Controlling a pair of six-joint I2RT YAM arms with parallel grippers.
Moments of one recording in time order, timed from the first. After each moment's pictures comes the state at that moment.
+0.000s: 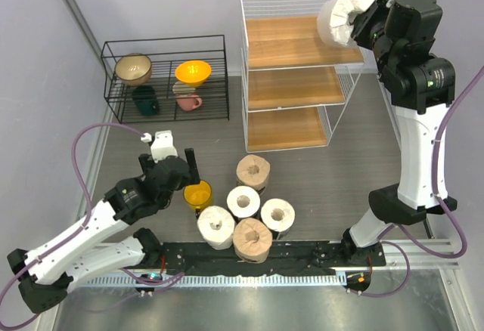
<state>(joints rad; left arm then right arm) -0.88 0.78 0.86 -0.82 -0.71 -0.69 0.28 1.63 2.51 -0.98 0.42 0.34</state>
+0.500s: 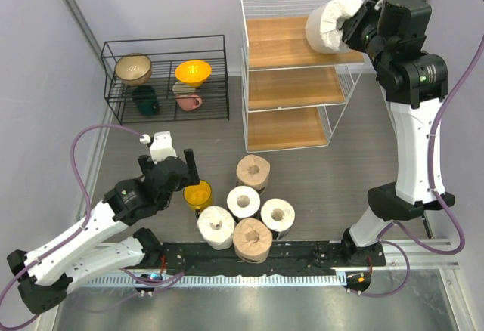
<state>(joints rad) -0.88 0.77 0.85 -0.82 -0.71 -0.71 0.28 1.65 2.49 -0.99 0.32 0.34</state>
